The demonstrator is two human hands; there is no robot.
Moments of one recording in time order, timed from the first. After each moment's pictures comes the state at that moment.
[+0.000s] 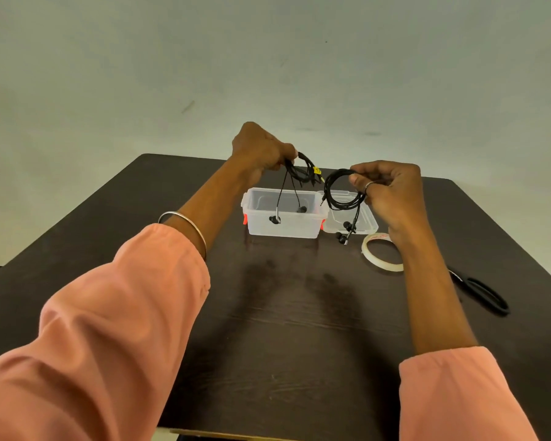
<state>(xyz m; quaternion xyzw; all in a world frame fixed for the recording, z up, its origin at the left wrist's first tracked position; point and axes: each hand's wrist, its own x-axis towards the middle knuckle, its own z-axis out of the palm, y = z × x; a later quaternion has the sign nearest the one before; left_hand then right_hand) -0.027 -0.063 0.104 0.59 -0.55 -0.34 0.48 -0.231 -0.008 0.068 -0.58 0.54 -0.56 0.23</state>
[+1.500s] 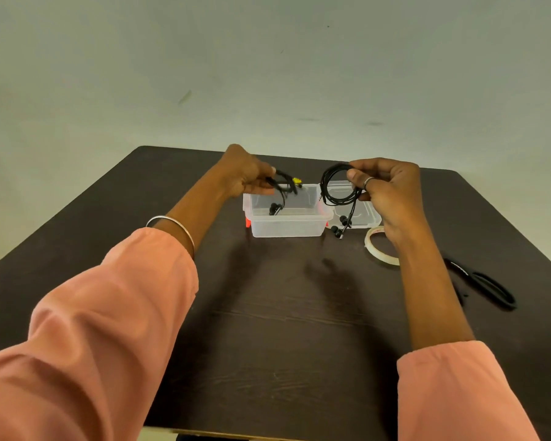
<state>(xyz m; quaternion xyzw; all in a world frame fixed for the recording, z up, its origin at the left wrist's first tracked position) 0.000 -0.073 0.068 0.59 -0.49 -0.50 0.40 -0.226 -0.014 0.055 -0.55 0.53 -0.58 0.28</state>
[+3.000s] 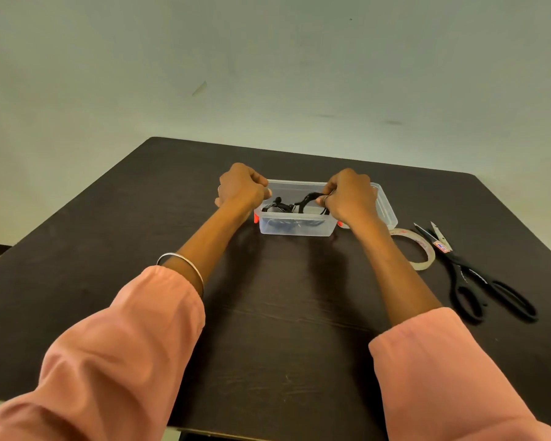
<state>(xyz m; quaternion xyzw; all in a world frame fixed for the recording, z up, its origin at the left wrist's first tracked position) 0.006 -0.063 0.019 0.71 -0.50 -0.27 0.42 -0.167 -0.061 0.027 -0.68 0.69 -0.25 0.07</state>
